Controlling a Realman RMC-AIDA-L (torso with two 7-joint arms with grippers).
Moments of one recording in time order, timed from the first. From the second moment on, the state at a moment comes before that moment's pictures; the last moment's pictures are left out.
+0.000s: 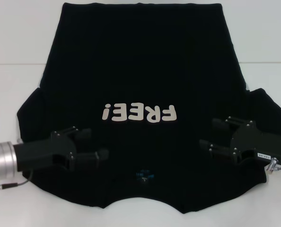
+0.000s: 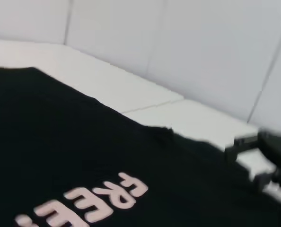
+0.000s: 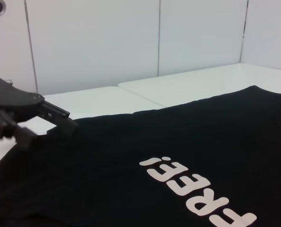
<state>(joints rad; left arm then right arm) -0.50 -2.06 0.58 0.51 2.04 1.45 -1.28 0.56 2.09 -0.53 -0.45 -2.04 -1.32 0.96</state>
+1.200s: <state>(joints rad) -0.61 -1.87 0.52 0.54 2.35 1.21 -2.47 0.56 2.09 -0.53 -0.45 -2.04 -1.33 1.01</state>
